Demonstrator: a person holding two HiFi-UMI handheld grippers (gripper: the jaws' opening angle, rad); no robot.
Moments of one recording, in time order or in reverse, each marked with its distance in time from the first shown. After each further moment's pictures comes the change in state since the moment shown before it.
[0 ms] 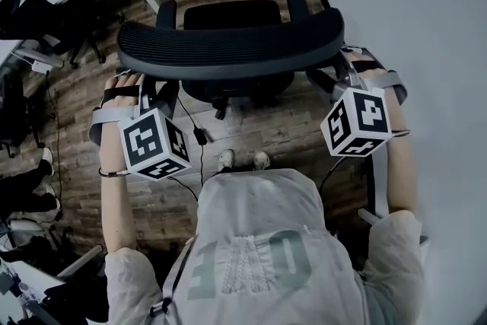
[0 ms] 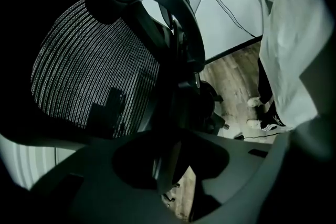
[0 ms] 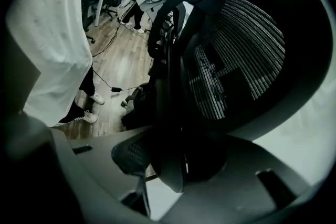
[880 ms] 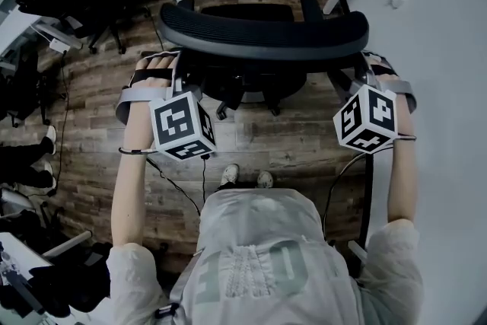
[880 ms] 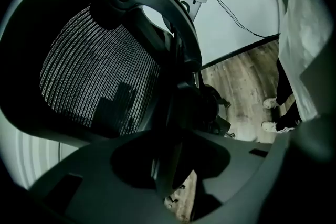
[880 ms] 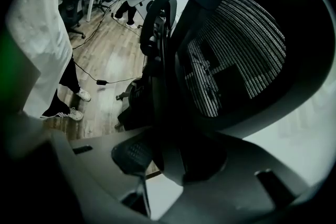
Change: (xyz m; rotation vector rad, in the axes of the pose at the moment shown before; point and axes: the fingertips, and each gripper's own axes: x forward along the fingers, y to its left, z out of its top) left arm 0.064 0.069 -0.017 -0.063 0.017 0.078; right arm 0.079 -0.090 -0.004 0.006 0.019 -0.040
